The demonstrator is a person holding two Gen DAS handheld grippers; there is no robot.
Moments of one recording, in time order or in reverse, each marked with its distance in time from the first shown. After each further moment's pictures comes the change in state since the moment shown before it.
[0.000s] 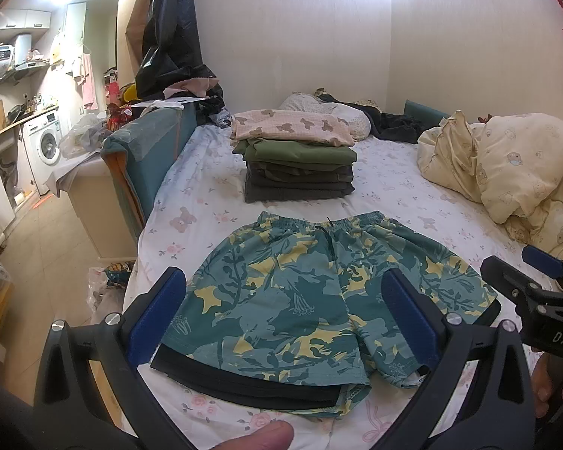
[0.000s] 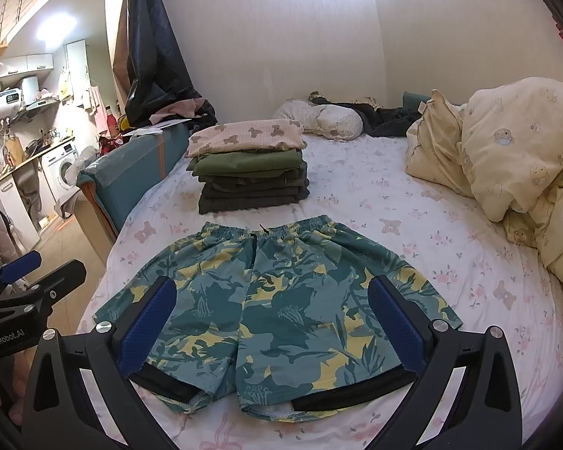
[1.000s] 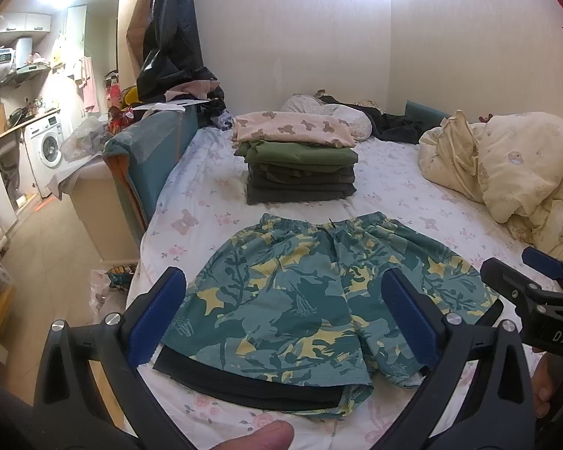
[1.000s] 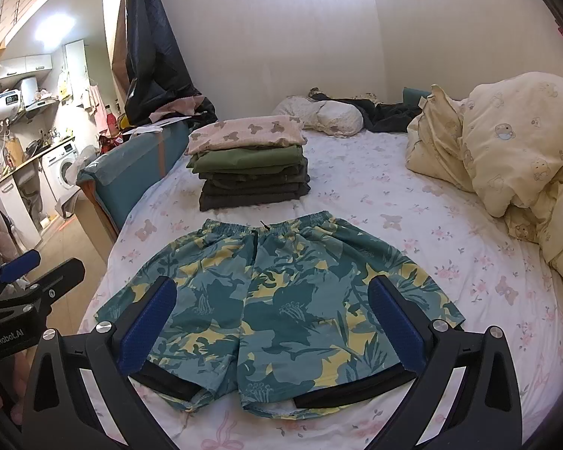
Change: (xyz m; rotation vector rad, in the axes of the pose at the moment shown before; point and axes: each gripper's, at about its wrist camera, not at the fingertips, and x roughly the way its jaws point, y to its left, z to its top) left arm 0.000 -0.001 0.001 0.011 -0.007 0.008; right arm 0.003 0.001 -0.004 0.007 0.014 0.002
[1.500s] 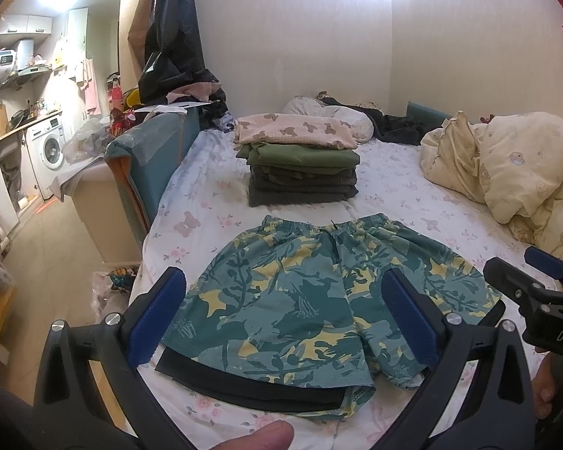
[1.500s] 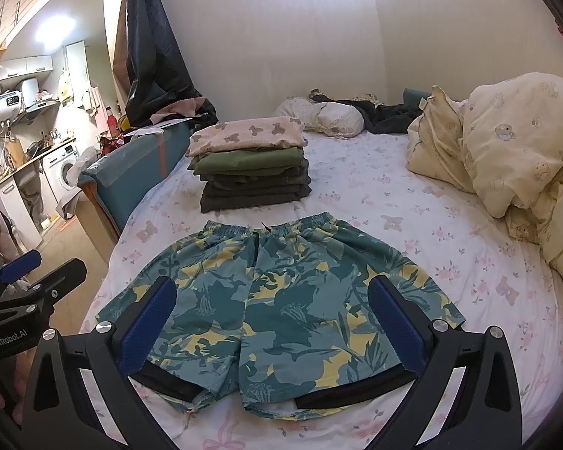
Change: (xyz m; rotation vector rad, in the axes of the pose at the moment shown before) left arm 0.002 0.001 -0.002 -0.002 -0.009 0.004; right arm 0.000 0.000 0.004 0.004 0.003 0.006
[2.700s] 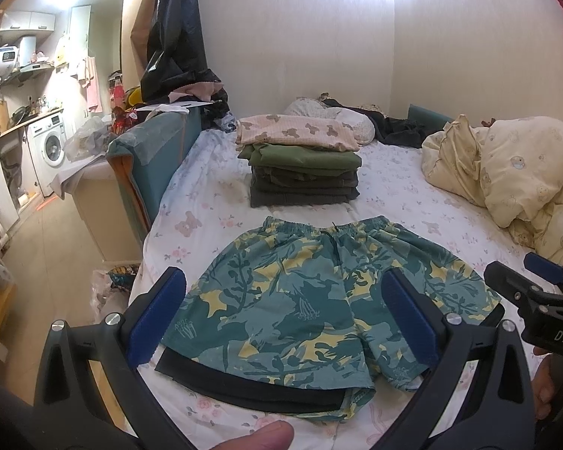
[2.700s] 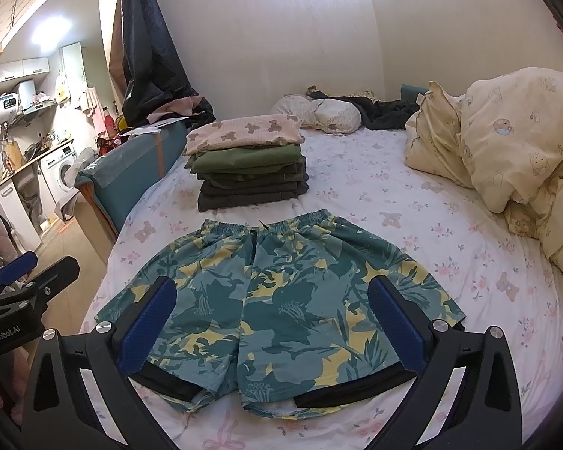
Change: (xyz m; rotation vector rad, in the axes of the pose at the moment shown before) left arm -0.002 0.004 -0.001 -0.011 -0.010 0.002; right arm 0.001 -0.002 0.002 0.015 0.008 -0.004
